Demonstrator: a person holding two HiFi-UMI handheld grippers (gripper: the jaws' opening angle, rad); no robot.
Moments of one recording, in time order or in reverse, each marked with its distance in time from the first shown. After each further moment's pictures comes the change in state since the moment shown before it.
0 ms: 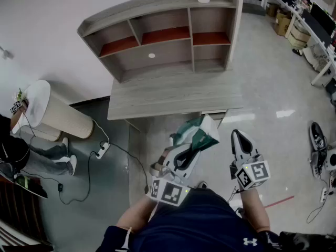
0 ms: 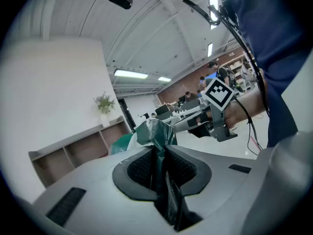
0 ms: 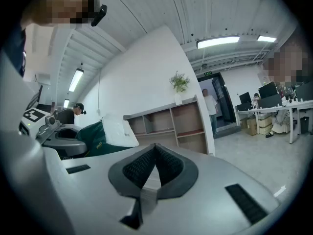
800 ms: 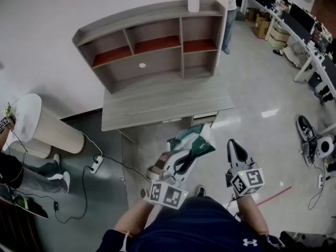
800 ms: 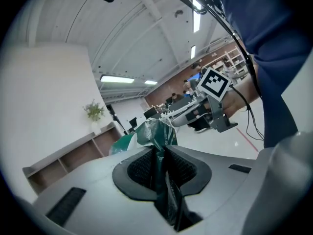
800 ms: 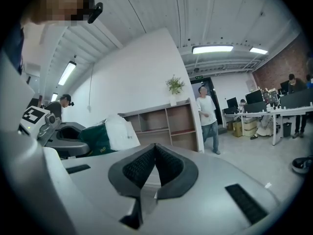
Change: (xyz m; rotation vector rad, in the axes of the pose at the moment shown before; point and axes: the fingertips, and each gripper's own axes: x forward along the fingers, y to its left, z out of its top) left arm -0.050 -0.005 -0.013 0.128 -0.032 -0.136; right arm -0.038 0.056 -0.008 -0.022 0.014 -0.157
